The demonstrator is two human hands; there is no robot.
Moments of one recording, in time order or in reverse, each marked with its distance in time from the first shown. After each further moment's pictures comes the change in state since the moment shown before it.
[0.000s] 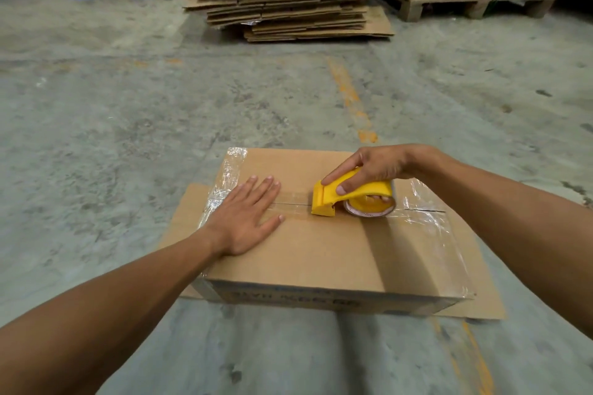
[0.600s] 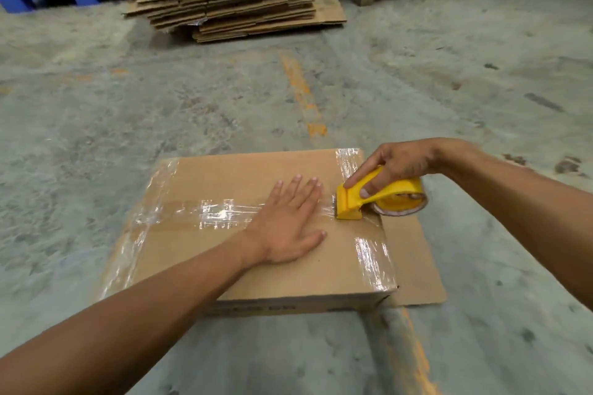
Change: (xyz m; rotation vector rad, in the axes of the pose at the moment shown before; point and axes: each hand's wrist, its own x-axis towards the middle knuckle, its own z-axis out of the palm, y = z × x) left_hand 0.077 0.188 -0.011 -0.006 -0.041 0.273; right_hand -0.105 0.127 -0.058 0.000 0.070 0.094
